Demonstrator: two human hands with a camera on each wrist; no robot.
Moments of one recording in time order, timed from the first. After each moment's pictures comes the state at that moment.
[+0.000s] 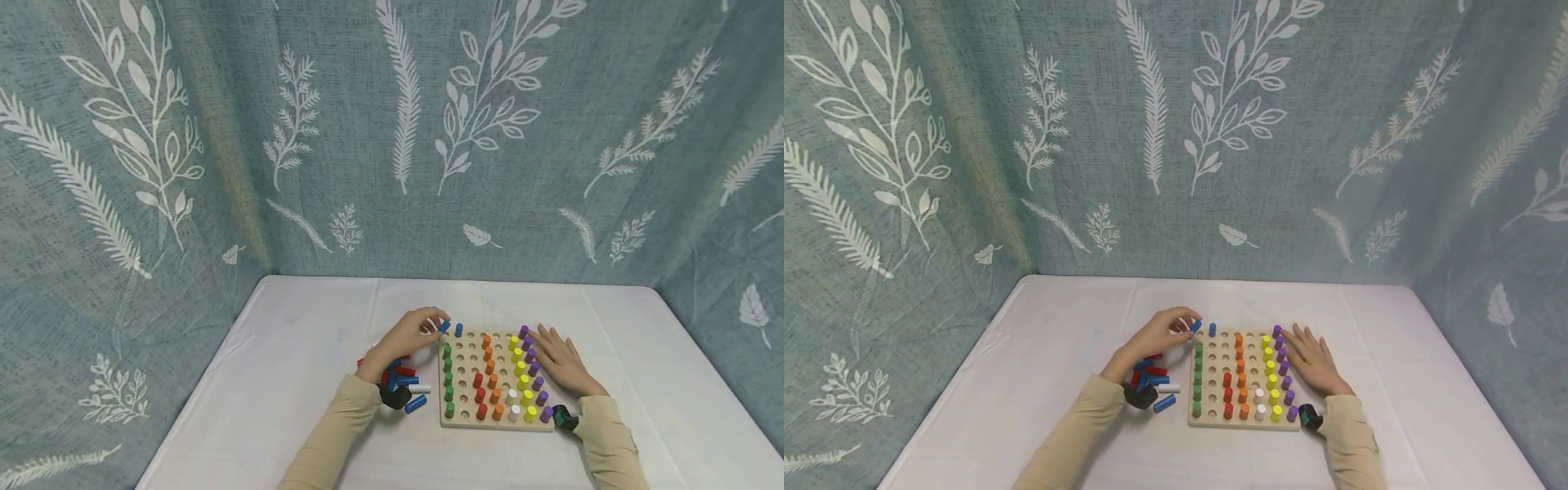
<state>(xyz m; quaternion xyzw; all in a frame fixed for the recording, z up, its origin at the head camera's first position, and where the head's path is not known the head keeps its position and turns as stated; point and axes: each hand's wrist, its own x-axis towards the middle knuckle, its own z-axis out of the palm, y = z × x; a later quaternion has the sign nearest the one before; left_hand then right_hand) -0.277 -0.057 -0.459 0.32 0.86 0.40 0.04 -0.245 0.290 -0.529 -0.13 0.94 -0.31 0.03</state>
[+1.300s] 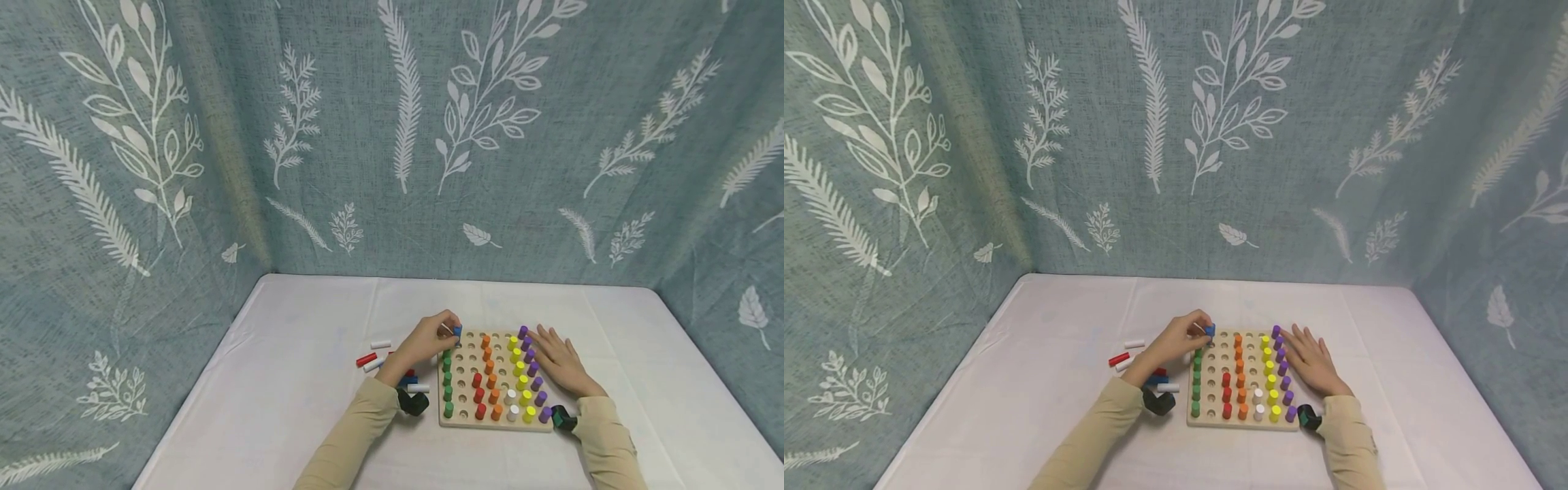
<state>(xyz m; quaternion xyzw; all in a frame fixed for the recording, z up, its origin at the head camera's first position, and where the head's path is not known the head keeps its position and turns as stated) -0.278 -0.025 -0.482 0.28 0.85 0.44 0.06 -0.246 0.290 -0.532 -0.14 0.94 -0.30 0.02</state>
